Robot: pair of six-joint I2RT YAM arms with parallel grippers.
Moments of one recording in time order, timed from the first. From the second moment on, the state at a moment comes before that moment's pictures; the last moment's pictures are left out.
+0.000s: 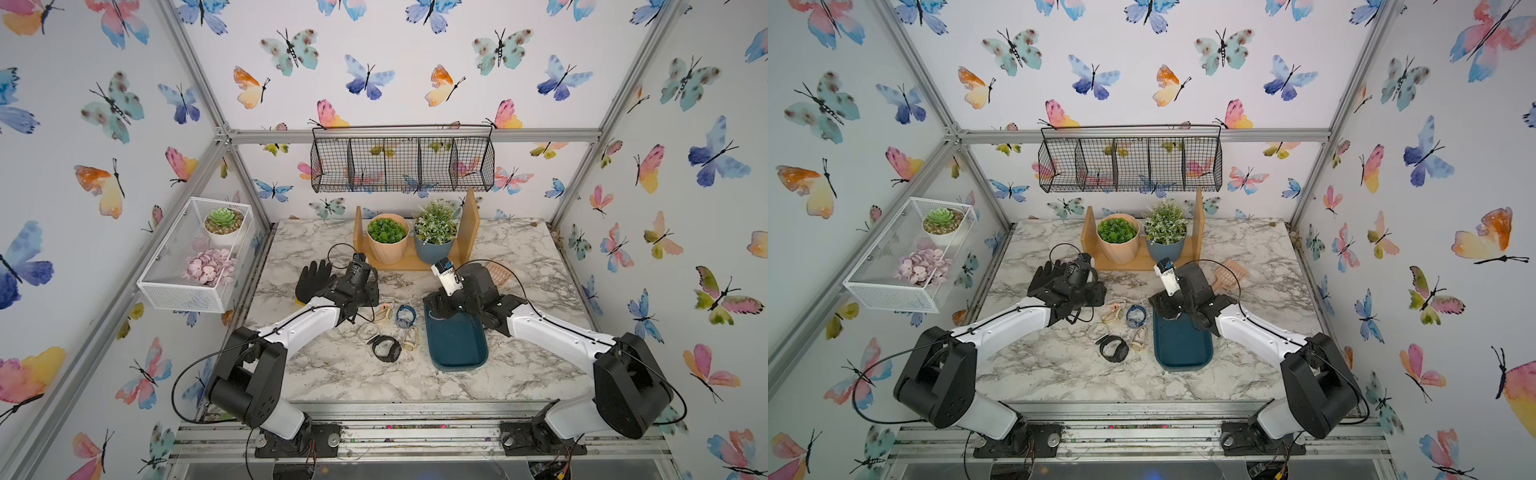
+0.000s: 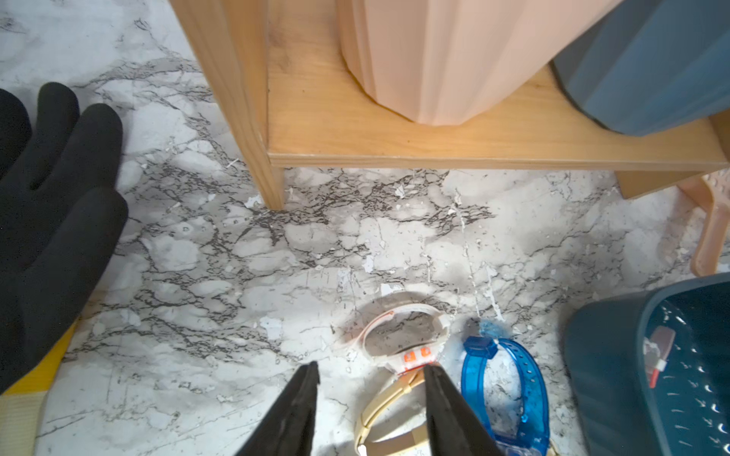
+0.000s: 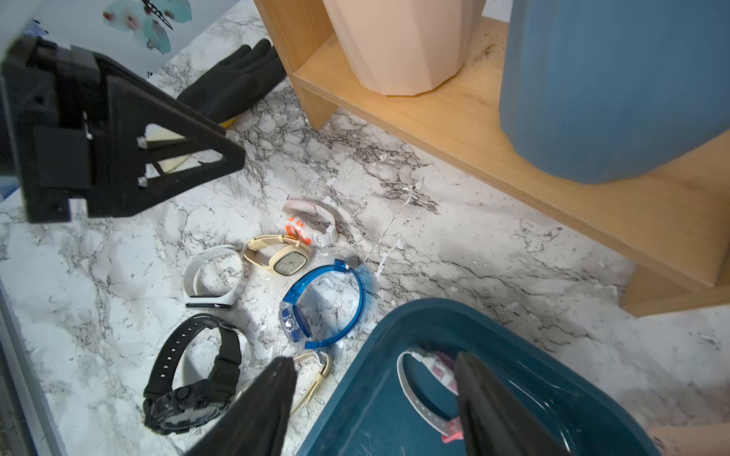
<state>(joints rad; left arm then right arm) -0.49 1.53 0.95 -0.22 -0.08 -0.40 0.64 1.48 0.92 -0.11 -0.16 0.06</state>
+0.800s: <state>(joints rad) -0.44 1.76 1.00 -0.21 0.01 -0.43 0.65 1.52 0.93 -0.14 -0.16 0.05</state>
